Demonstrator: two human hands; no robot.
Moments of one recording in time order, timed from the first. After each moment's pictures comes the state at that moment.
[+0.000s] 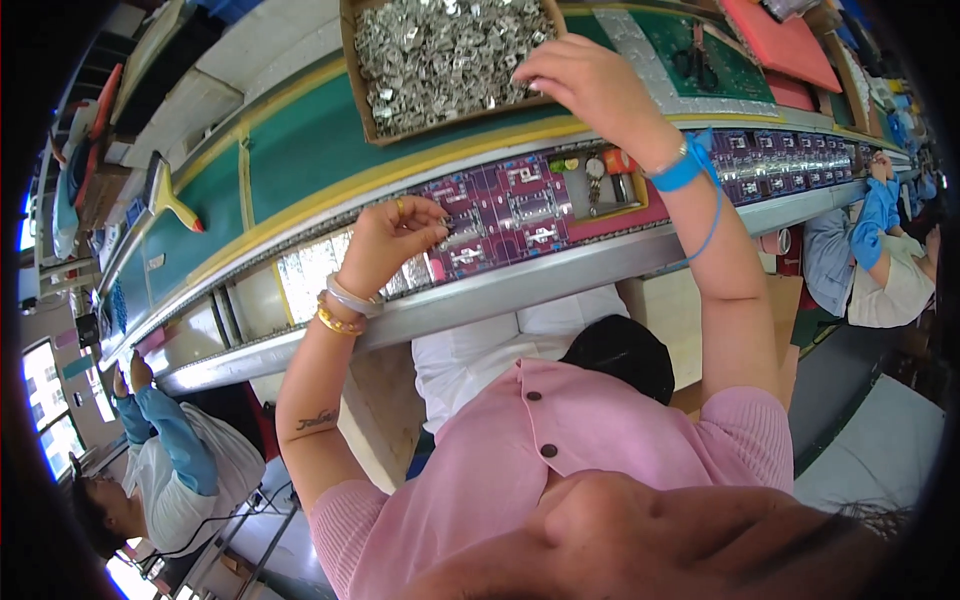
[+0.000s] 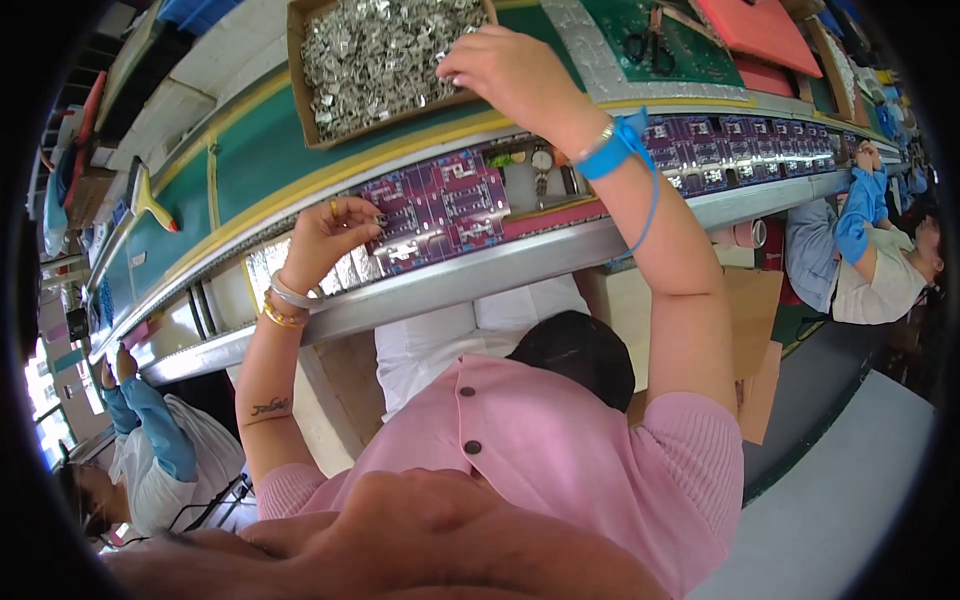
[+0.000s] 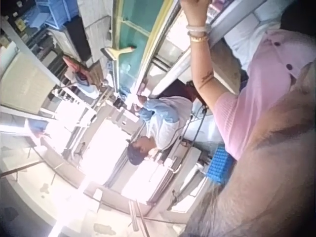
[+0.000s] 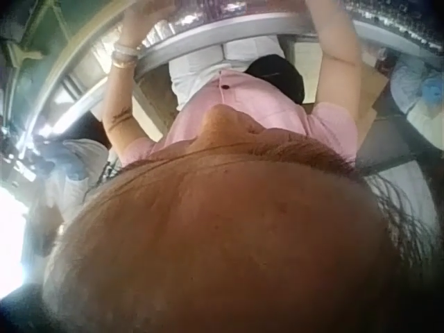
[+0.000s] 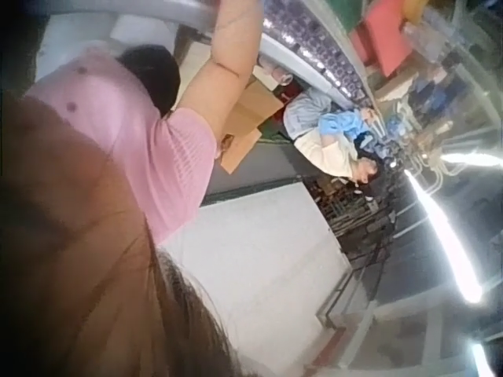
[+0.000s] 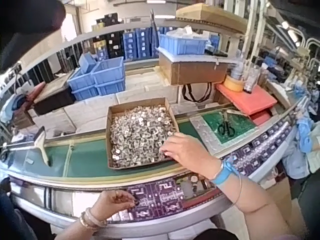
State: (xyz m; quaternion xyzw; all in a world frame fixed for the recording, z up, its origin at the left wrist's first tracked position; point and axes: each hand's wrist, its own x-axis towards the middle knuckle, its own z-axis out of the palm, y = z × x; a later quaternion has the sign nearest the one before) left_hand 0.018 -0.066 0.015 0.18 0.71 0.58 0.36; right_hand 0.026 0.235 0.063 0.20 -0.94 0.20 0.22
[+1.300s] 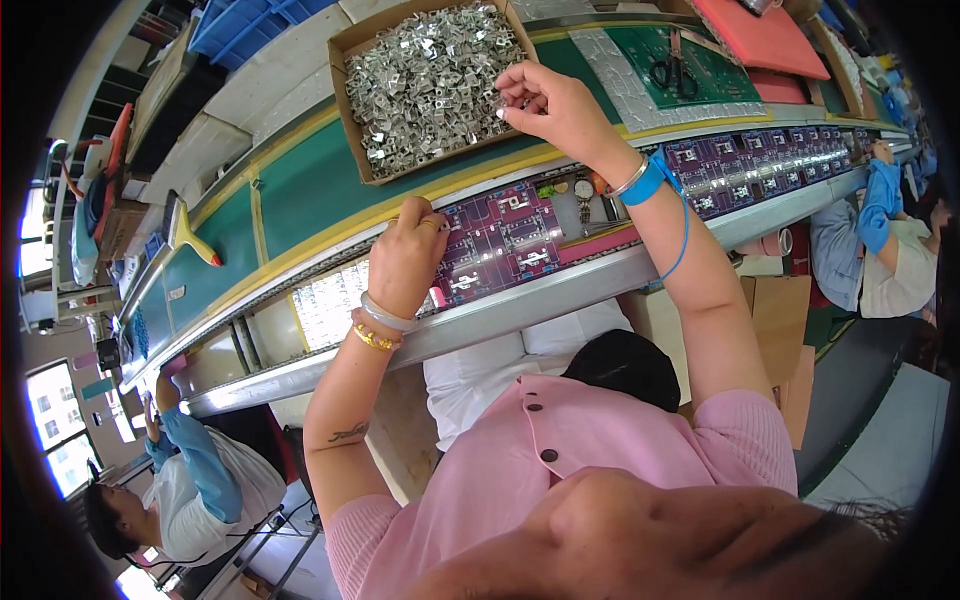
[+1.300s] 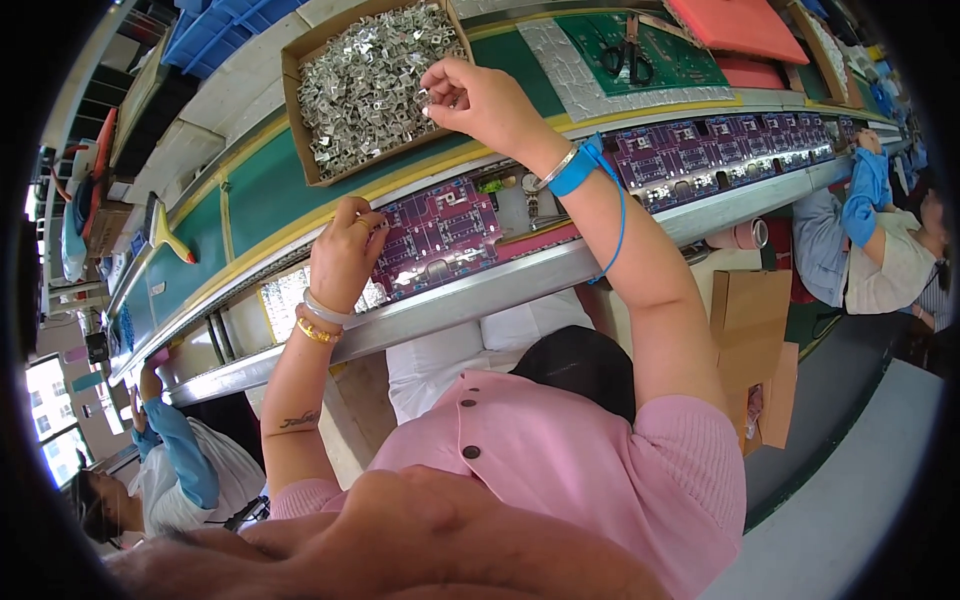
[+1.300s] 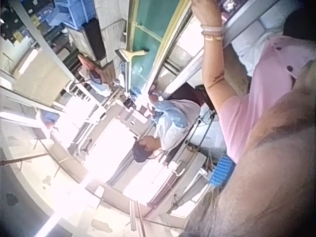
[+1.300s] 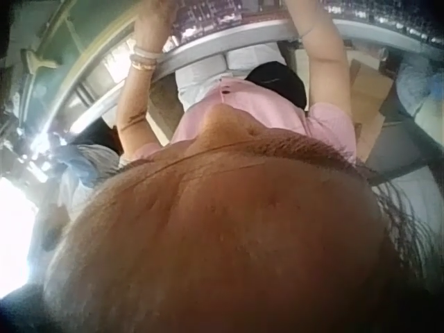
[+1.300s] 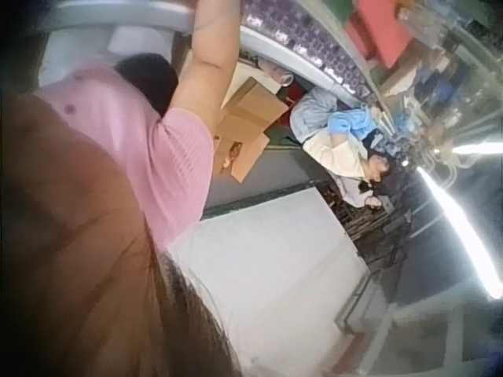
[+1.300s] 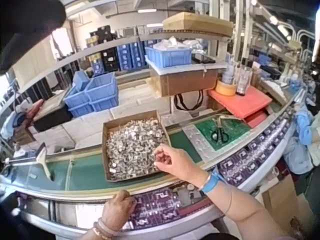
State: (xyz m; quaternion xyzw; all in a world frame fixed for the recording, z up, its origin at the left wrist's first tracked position) left_hand 0.032 -0.025 0.034 0.40 0.89 0.22 -0.02; right_hand 0.028 0.229 0.046 0.06 -0.83 0.54 0.15
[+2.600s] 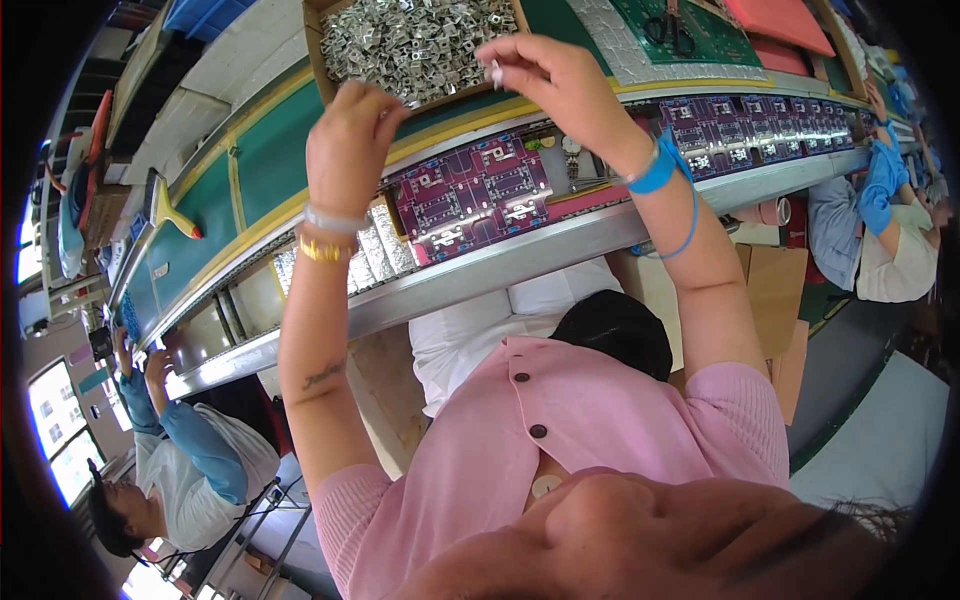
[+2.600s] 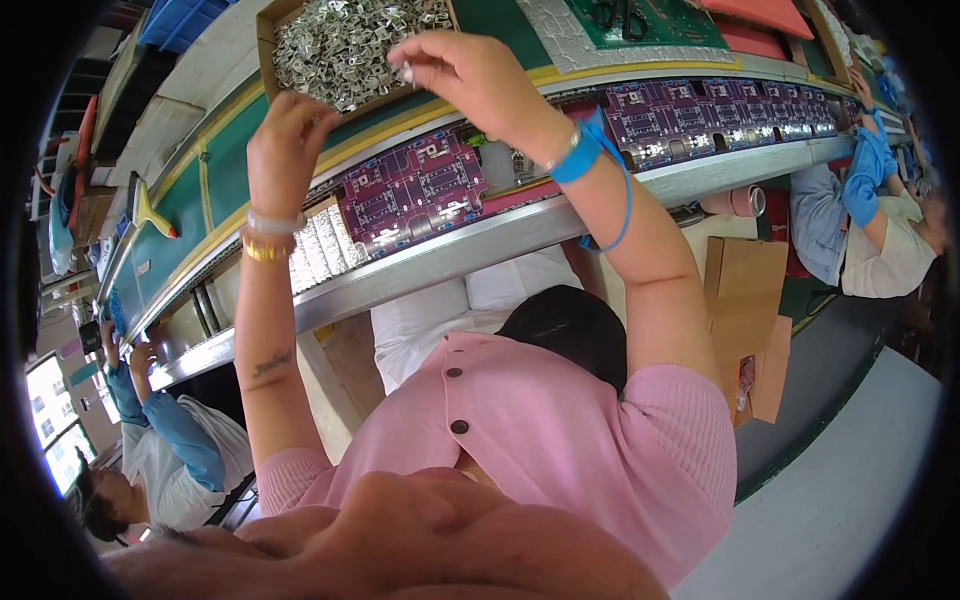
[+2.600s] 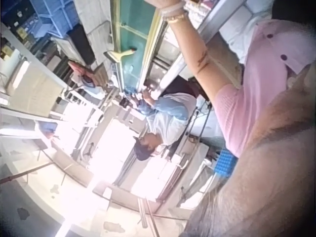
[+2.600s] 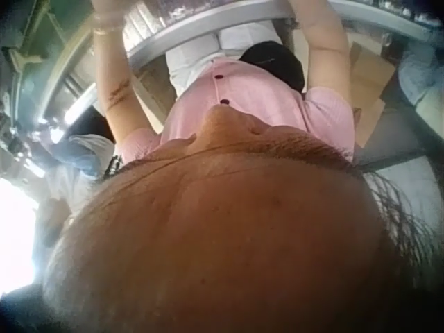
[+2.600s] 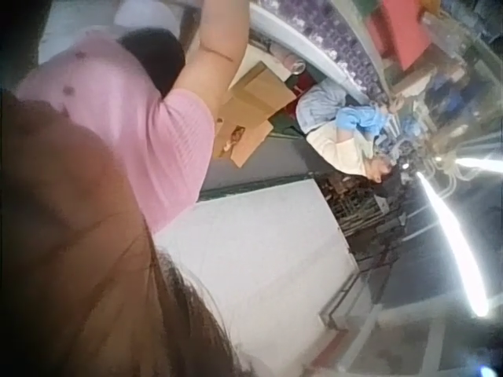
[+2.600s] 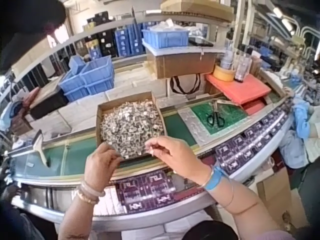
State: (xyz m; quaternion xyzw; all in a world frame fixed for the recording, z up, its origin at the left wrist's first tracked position) left_hand -0.024 0.000 0.065 0.41 0.87 0.24 -0.12; right_hand 0.055 0.218 0.053 0.11 -0.80 0.55 0.22
